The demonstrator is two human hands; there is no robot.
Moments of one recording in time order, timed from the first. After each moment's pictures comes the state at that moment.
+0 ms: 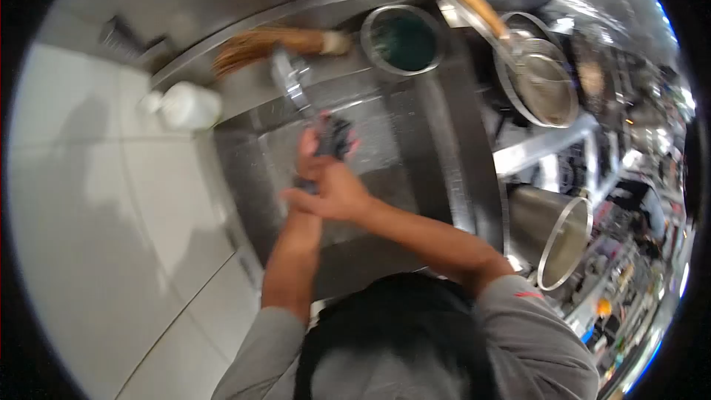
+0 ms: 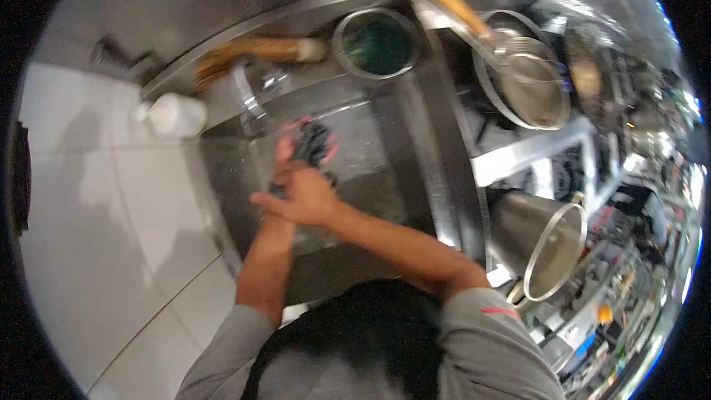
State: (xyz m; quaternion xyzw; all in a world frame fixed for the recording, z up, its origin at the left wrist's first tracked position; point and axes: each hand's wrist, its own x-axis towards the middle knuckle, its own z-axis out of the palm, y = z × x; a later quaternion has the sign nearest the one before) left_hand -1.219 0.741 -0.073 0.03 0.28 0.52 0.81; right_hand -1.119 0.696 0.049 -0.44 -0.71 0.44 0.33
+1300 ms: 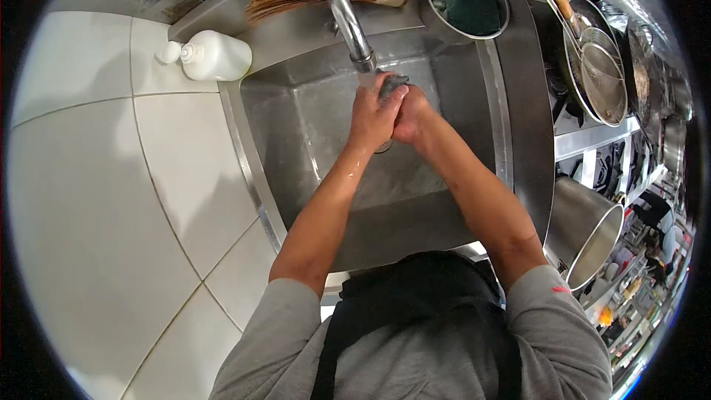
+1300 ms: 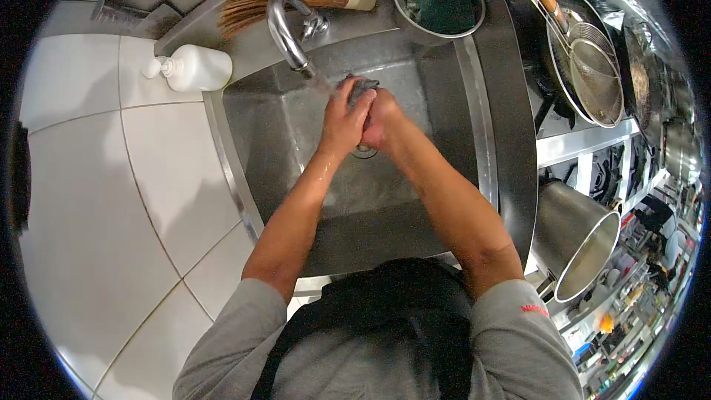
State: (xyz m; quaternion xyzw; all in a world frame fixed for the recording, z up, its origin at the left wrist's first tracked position) left_hand -1.192 0.741 -0.022 0.57 0.56 0.40 0.44; right_hand -1.089 0.766 -0.015 -0.43 0.13 0.82 0.36
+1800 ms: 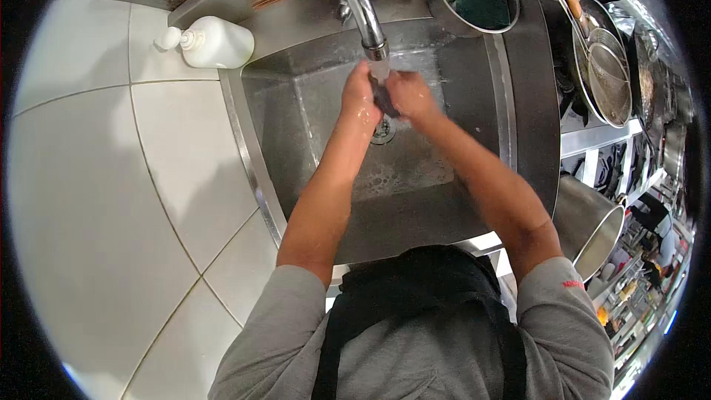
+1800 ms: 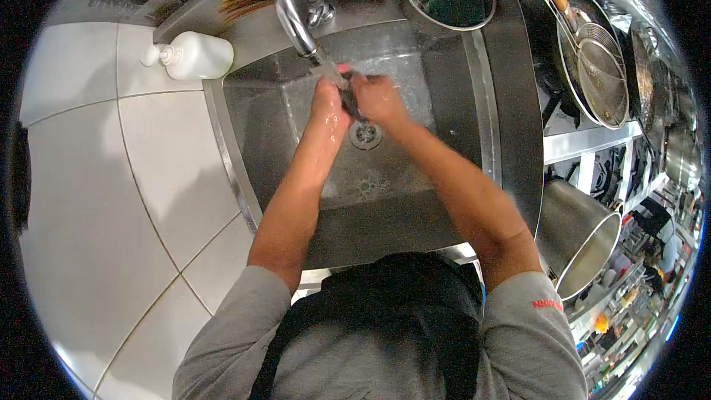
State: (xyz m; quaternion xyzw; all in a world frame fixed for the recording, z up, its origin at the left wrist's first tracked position) left_hand -1.204 0.768 -0.061 0.04 0.48 0.52 0.71; right_hand -1.078 0.773 -0.058 -0.64 -0.59 0.45 0.19
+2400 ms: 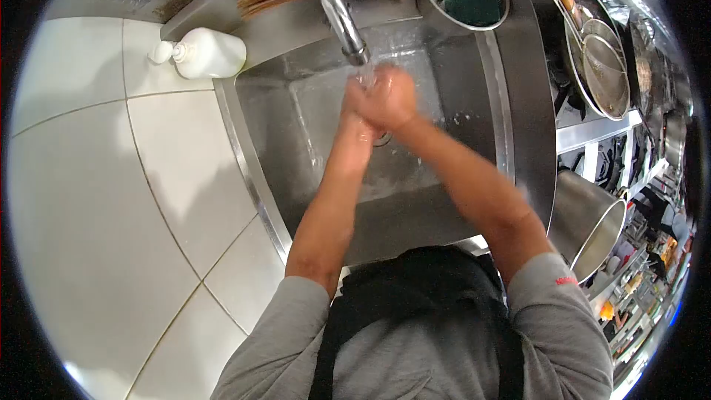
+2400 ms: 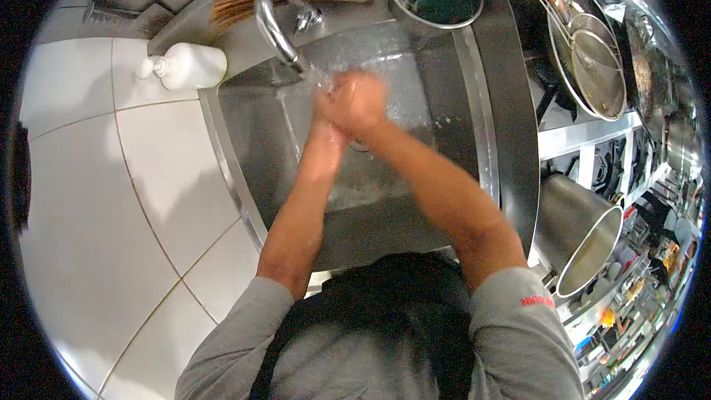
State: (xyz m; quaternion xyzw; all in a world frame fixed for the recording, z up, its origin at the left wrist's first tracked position) left_hand -1.204 0.737 -0.086 -0.07 0.28 0.50 0.81; right_hand -1.117 0.761 -0.003 -0.65 -0.67 0.24 0.27
